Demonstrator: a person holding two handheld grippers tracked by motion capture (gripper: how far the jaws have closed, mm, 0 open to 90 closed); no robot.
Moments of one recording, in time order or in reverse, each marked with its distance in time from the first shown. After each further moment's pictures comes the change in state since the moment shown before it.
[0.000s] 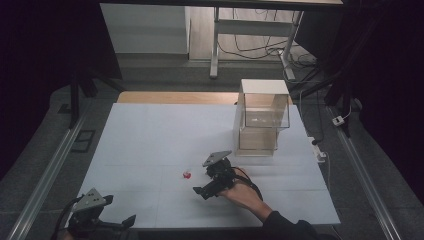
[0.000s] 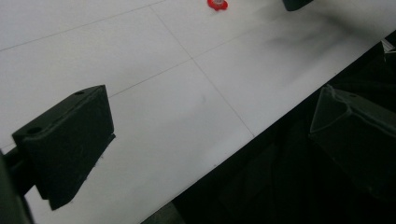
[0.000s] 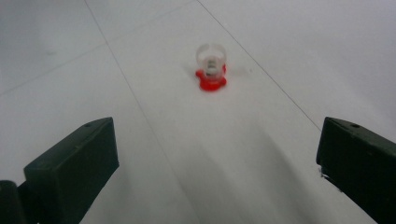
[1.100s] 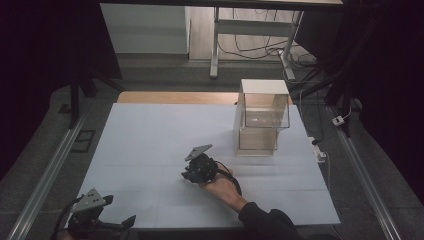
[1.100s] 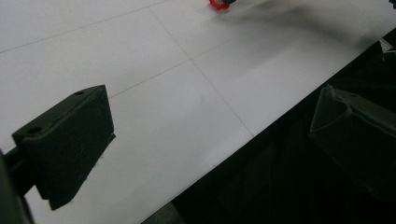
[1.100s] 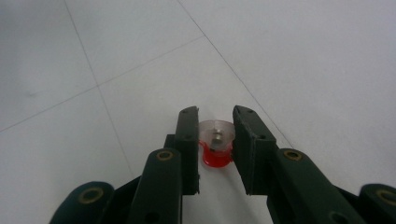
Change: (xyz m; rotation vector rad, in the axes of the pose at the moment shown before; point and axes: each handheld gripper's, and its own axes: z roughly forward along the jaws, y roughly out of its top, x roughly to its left) left arm 0.000 -0.001 -0.001 -0.006 -0.004 0.007; right arm 0.004 0.034 0.039 0.005 0.002 -0.049
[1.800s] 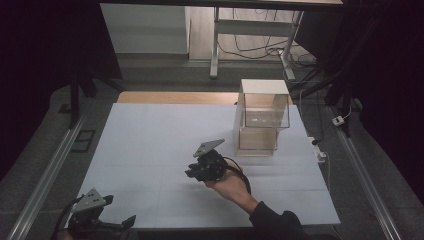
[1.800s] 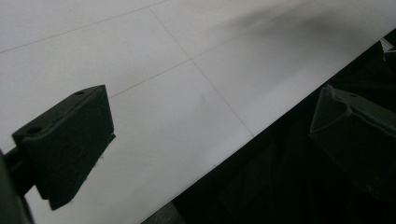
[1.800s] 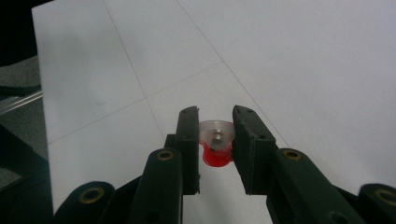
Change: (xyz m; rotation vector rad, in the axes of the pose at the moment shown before) left arm 0.000 0.000 0.000 0.001 0.001 0.000; right arm 0.004 0.010 -0.051 -0.060 0.071 0.022
